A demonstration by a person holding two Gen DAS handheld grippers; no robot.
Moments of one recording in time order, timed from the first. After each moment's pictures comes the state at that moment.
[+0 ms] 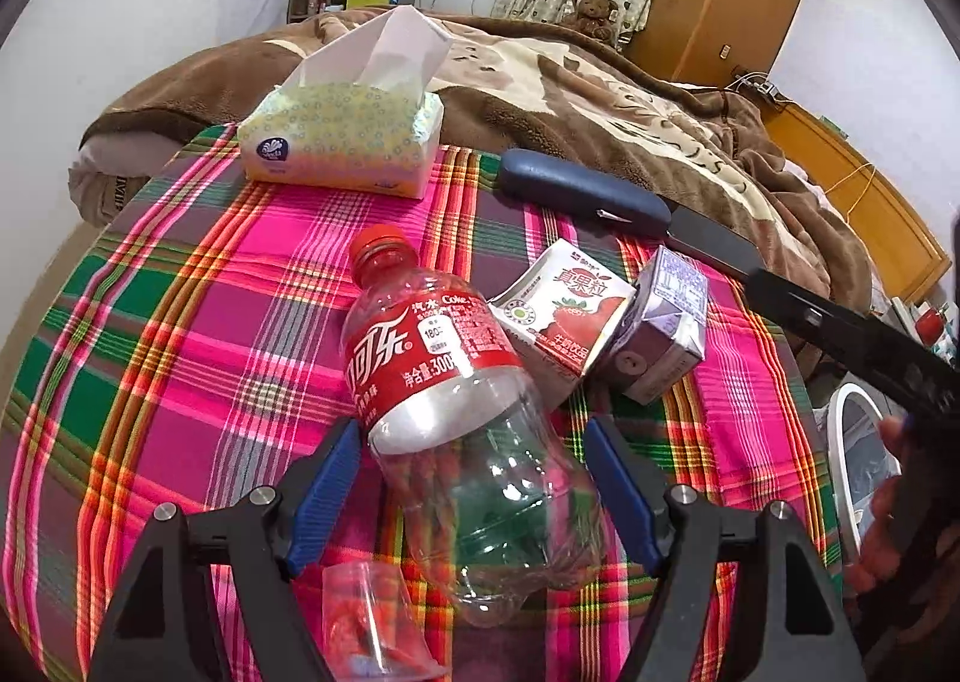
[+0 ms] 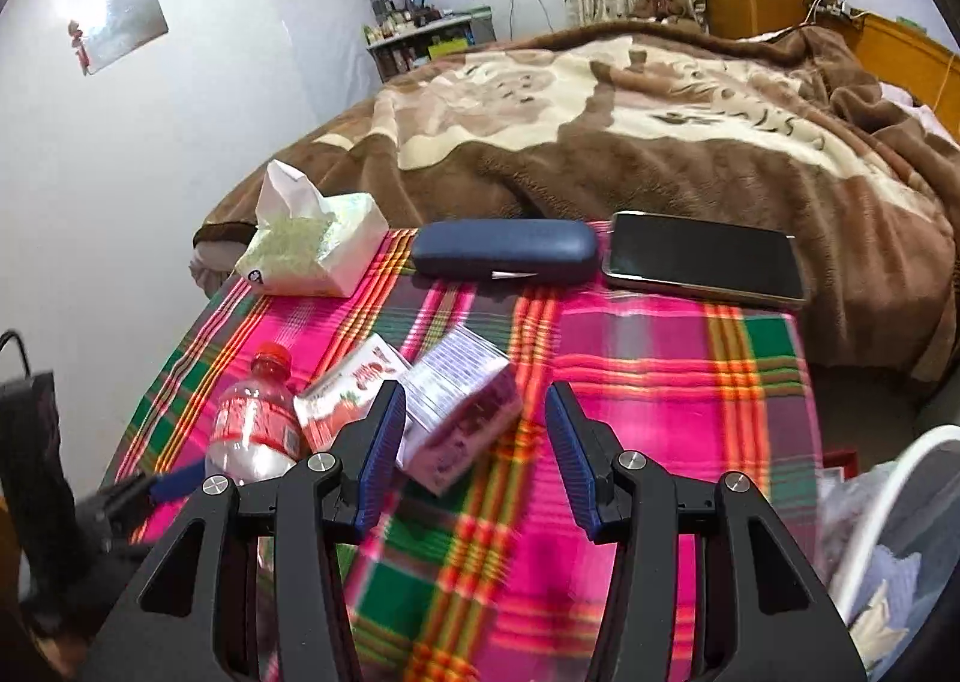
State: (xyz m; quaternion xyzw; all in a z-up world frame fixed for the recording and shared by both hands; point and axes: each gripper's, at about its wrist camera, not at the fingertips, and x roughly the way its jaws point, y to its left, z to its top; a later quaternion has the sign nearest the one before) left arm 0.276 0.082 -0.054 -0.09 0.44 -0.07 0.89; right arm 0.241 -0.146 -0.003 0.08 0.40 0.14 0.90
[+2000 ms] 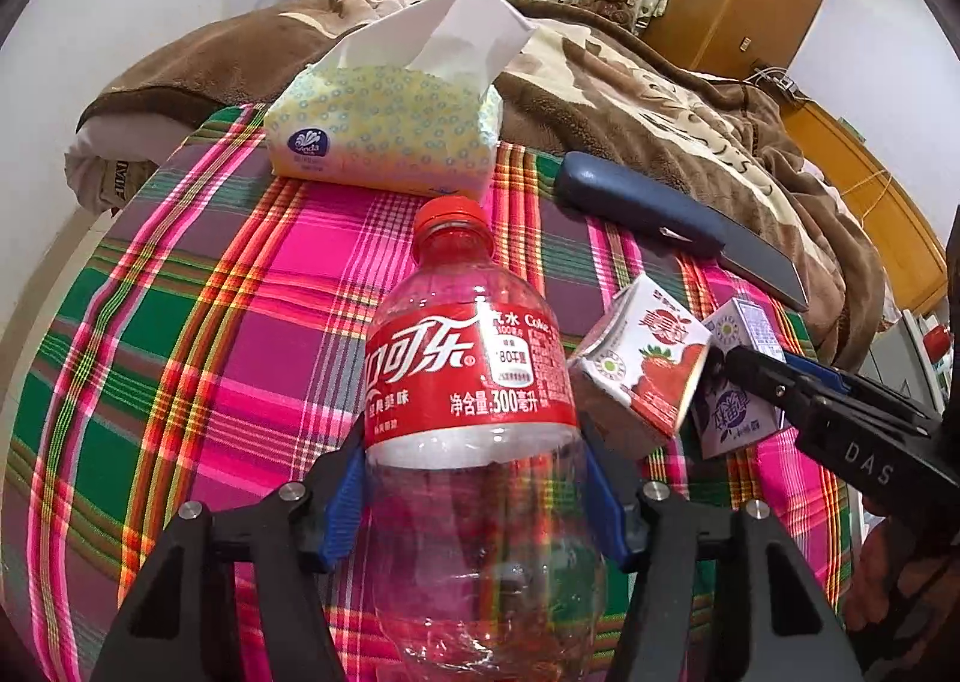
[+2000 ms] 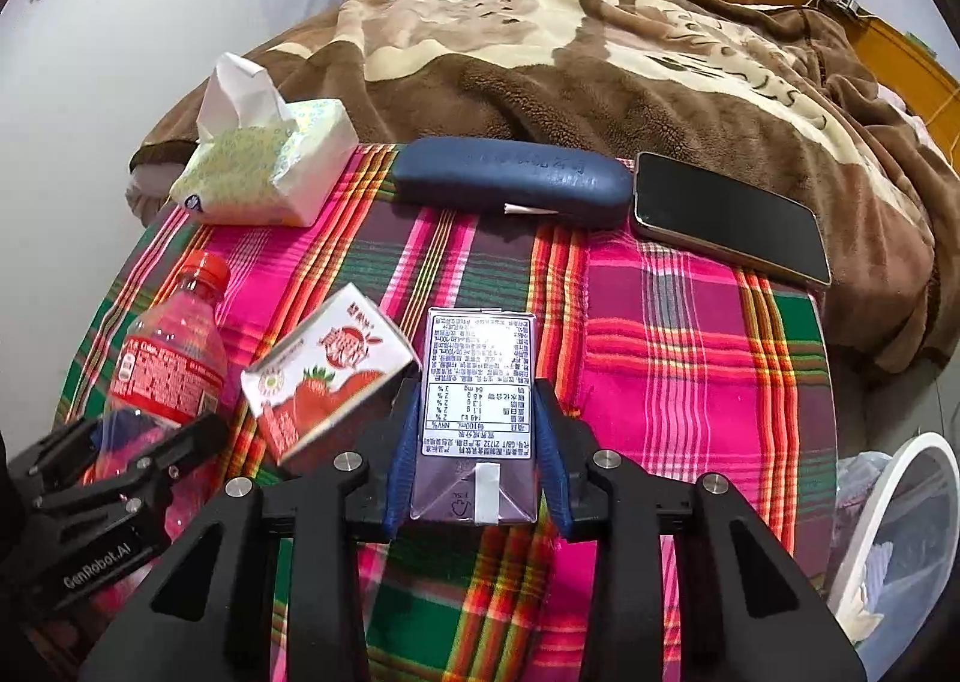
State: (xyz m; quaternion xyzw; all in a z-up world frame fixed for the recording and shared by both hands) left arm 0.311 0.115 -0.061 -0.10 0.47 -0.06 0.87; right arm 0.262 -0.106 -0.021 0.02 0.49 0.08 0.87
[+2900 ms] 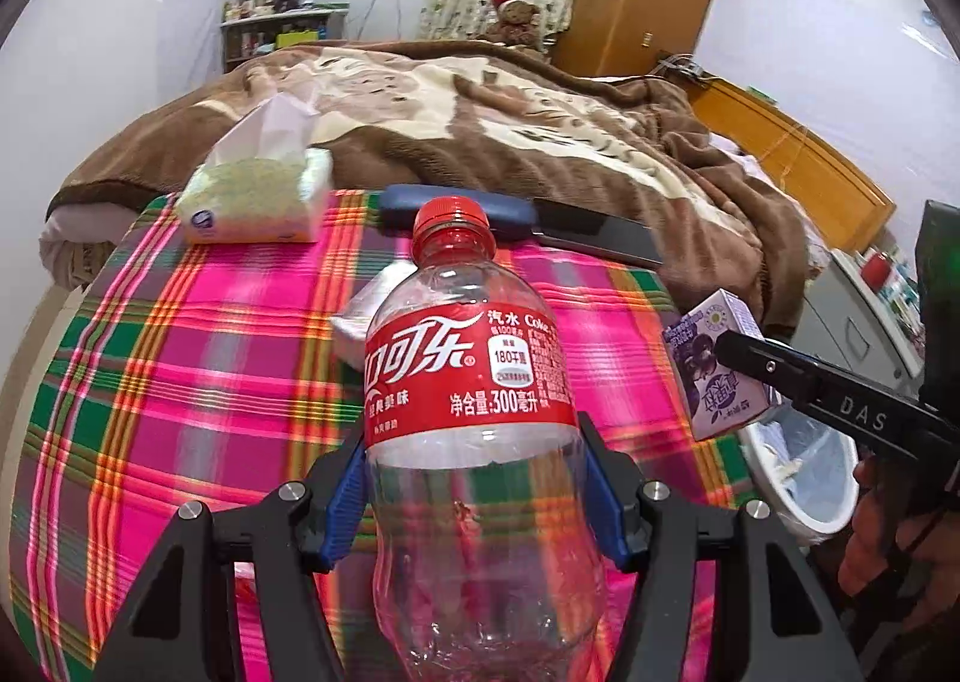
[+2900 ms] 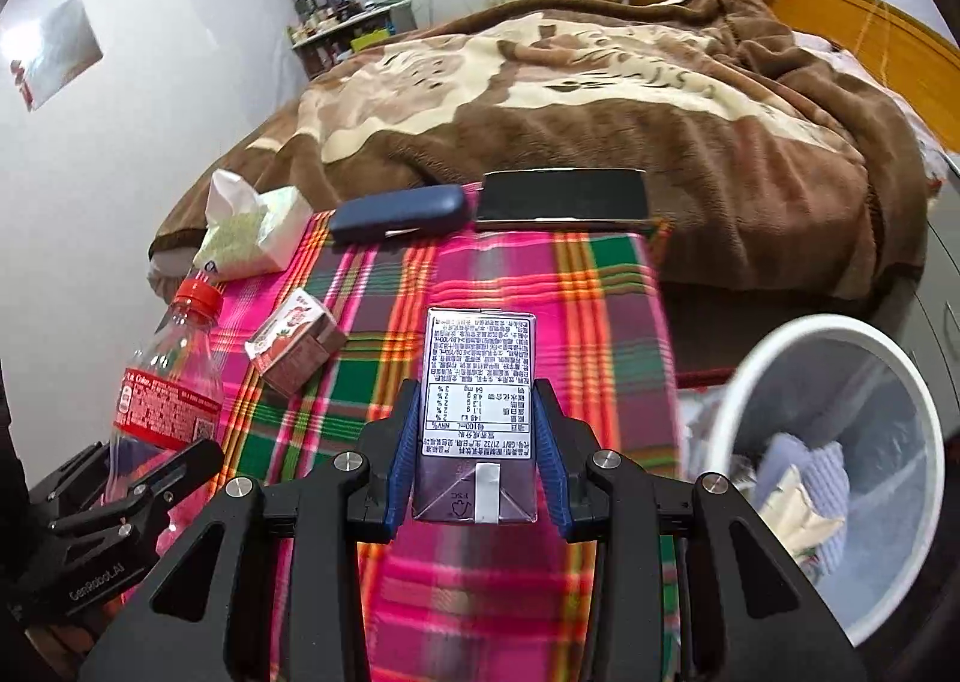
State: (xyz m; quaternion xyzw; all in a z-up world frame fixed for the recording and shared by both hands) left arm 0.218 0.020 0.005 -0.04 0.42 -0.14 0.90; right arm 0.176 -0.211 0.016 0.11 0.43 0.05 0.89
